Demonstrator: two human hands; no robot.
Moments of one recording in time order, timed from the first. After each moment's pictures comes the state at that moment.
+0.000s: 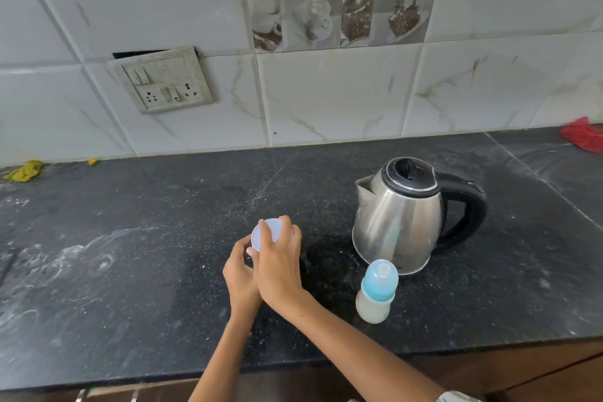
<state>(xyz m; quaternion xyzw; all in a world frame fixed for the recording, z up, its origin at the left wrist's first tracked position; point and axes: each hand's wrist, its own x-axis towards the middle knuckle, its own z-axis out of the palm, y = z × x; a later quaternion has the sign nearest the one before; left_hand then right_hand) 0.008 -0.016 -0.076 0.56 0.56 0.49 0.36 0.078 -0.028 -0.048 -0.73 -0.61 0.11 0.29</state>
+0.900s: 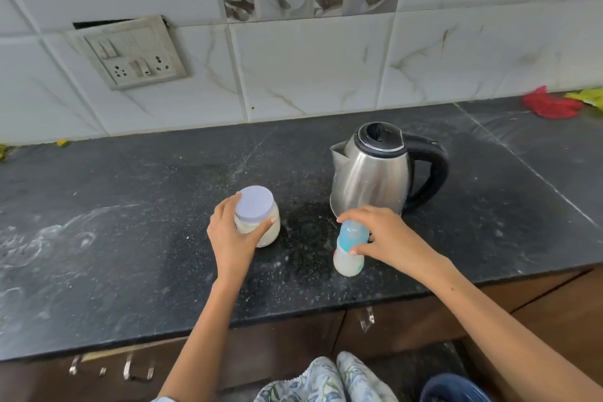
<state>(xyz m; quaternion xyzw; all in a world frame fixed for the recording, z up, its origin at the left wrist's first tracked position) 0.009 -0.025 -0.064 0.67 0.55 0.44 0.24 0.253 -0.157 0.019 -0.70 -0.66 0.23 0.17</state>
